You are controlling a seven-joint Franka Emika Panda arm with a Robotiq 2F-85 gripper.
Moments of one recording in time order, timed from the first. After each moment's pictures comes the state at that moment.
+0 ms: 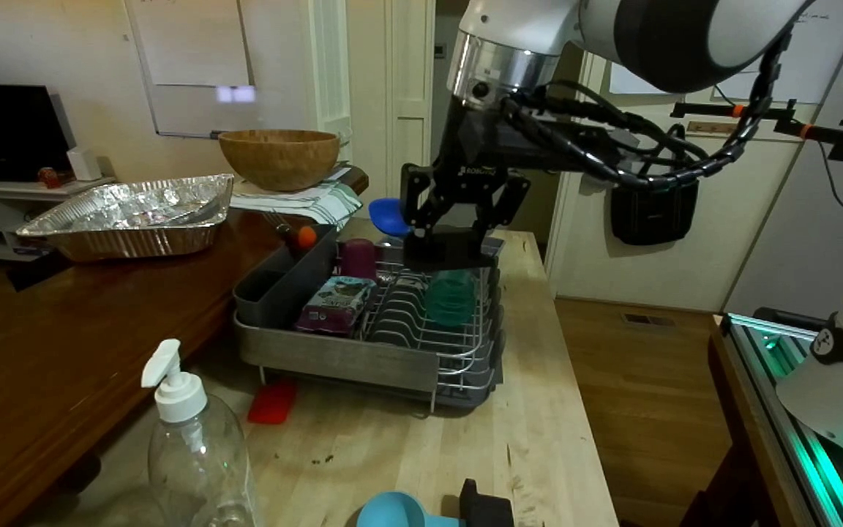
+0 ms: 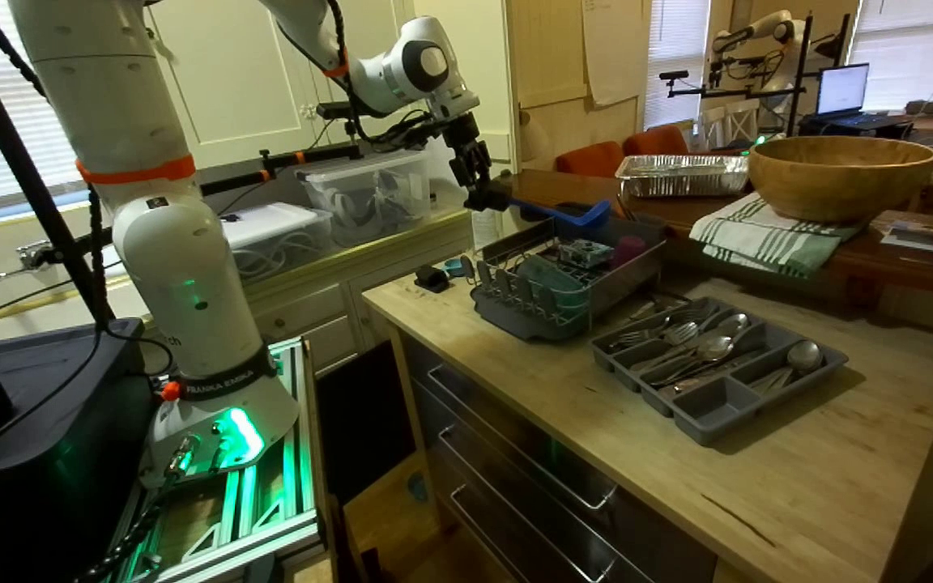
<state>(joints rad) 0.27 0.00 0.19 -2.19 -0.31 2.35 1.45</state>
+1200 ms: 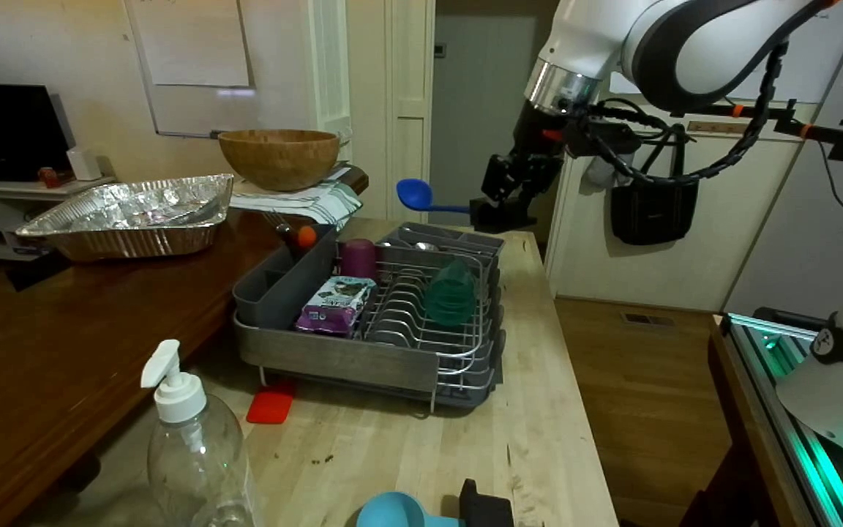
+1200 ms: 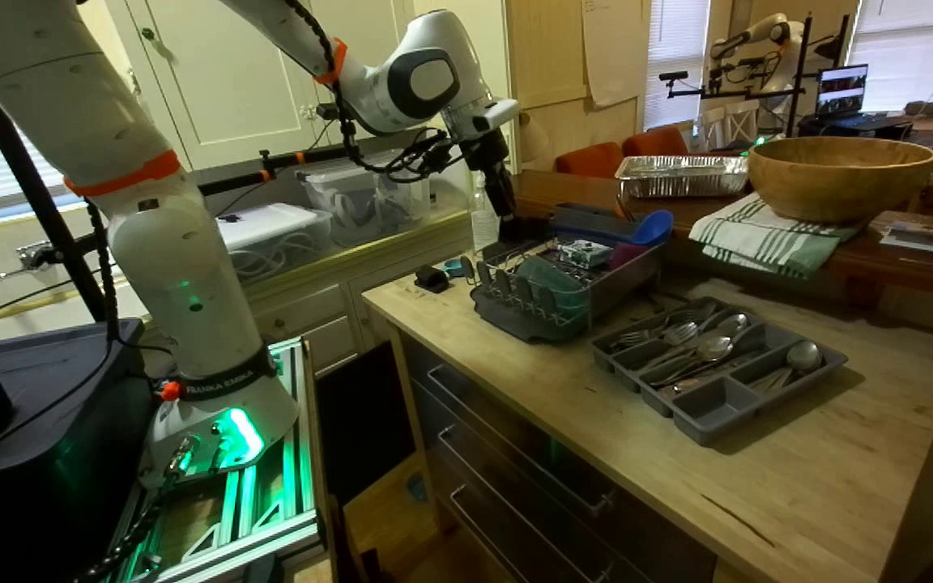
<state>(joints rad) 0.19 -0.23 -0.11 -2.53 -0.27 2.58 0.76</state>
